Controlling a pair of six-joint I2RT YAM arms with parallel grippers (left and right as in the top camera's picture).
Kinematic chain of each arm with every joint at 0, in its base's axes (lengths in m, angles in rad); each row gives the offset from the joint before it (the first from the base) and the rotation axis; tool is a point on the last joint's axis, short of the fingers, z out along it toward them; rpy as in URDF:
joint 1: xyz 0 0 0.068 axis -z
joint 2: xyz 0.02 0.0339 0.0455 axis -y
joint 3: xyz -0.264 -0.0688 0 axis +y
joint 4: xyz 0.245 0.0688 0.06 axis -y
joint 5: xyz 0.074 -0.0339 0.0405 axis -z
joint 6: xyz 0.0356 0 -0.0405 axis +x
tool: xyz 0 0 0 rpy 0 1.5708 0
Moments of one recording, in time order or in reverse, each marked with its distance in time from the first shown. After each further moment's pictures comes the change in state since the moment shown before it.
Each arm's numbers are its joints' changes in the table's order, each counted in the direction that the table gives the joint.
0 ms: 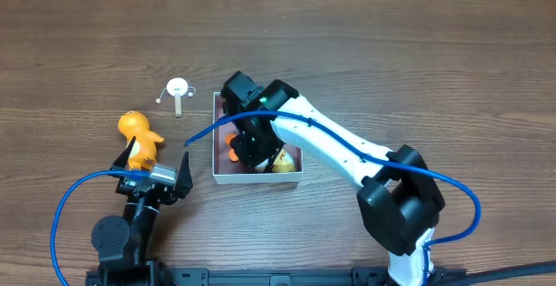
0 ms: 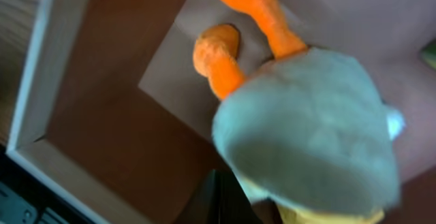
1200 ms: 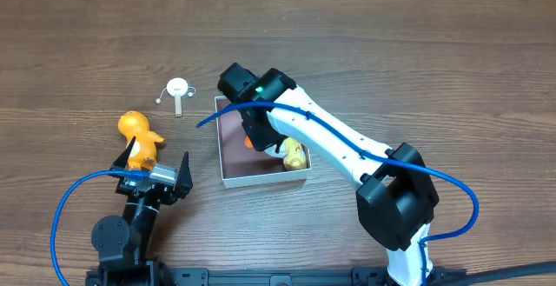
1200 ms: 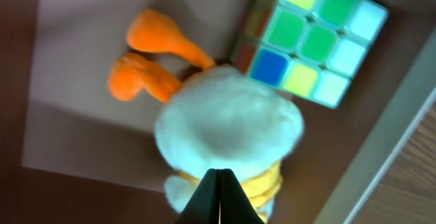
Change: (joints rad) left arm 0.000 0.000 0.000 0.000 0.000 0.000; right arm 0.008 -0.032 -0.128 -0.153 0.411 0.174
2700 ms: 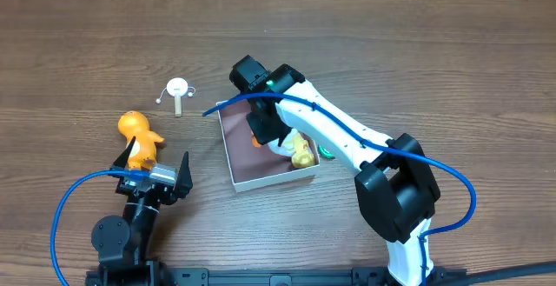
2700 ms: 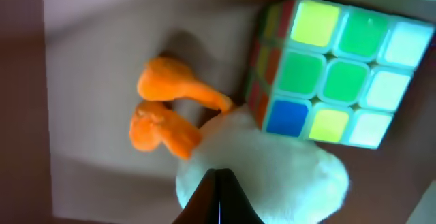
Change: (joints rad) left arm 0.000 0.000 0.000 0.000 0.000 0.000; right arm 0.064 -0.021 0.048 0.121 -0.086 -0.019
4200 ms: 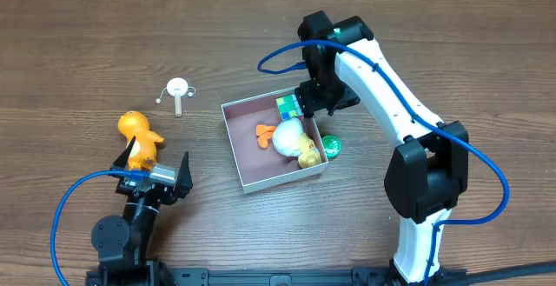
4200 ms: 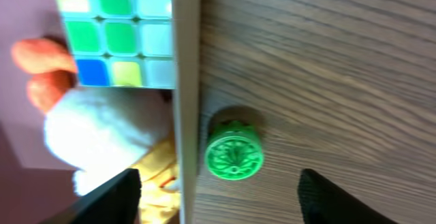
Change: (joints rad) left arm 0.000 0.000 0.000 0.000 0.000 0.000; right arm 0.299 -0.005 -0.159 -0.286 -0.111 -0.203
